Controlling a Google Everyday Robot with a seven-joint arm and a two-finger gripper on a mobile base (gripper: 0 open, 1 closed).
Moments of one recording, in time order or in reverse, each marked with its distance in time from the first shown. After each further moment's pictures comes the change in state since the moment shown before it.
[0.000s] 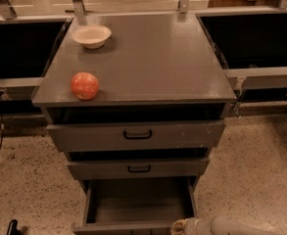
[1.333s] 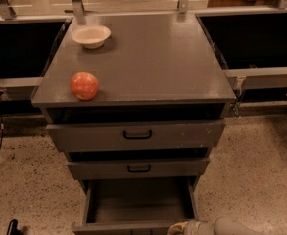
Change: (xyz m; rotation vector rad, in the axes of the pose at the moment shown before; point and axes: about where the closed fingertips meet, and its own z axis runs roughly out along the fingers) arm -0.032 0.015 -0.017 -0.038 -0.112 0.050
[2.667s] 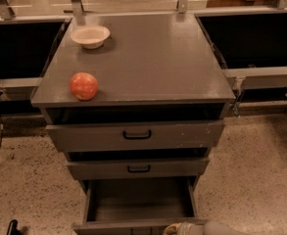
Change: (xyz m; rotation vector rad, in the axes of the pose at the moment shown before) arm 0.038 -0.006 0.062 0.049 0.052 0.067
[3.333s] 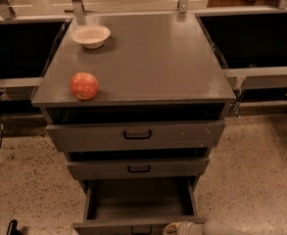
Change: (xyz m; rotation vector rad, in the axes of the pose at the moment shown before) arm 0.000 0.000 0.000 0.000 0.000 0.000
